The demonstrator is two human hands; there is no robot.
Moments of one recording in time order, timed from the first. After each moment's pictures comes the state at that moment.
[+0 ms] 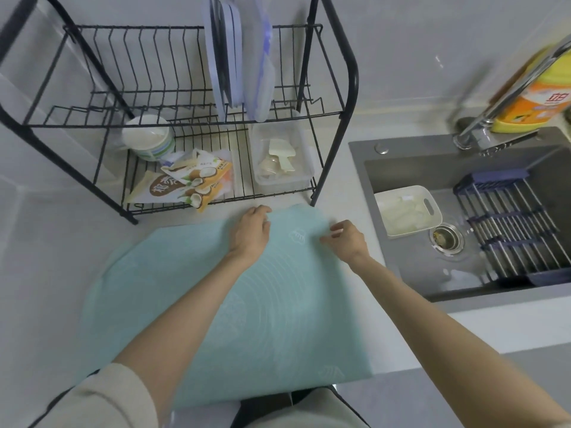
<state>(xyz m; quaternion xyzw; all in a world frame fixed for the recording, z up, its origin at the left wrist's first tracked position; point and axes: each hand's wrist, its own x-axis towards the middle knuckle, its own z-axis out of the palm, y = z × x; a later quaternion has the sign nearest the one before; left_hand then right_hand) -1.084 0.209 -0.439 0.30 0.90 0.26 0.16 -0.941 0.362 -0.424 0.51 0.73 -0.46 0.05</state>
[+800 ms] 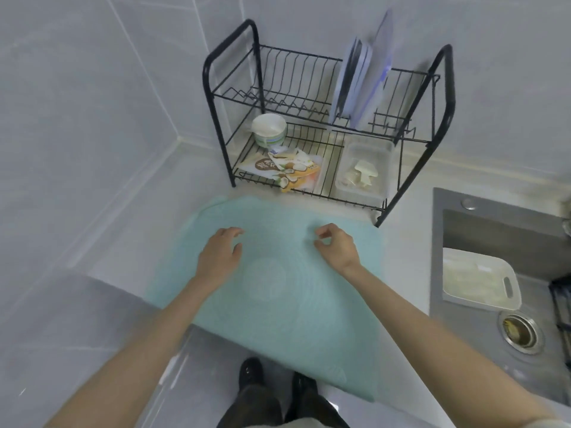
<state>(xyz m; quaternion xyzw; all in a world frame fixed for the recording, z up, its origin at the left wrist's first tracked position) -1.011 0.023 -0.395 0.07 0.96 0.26 0.07 -0.976 0.277 -0.401 0.18 0.88 -0.44 0.06</state>
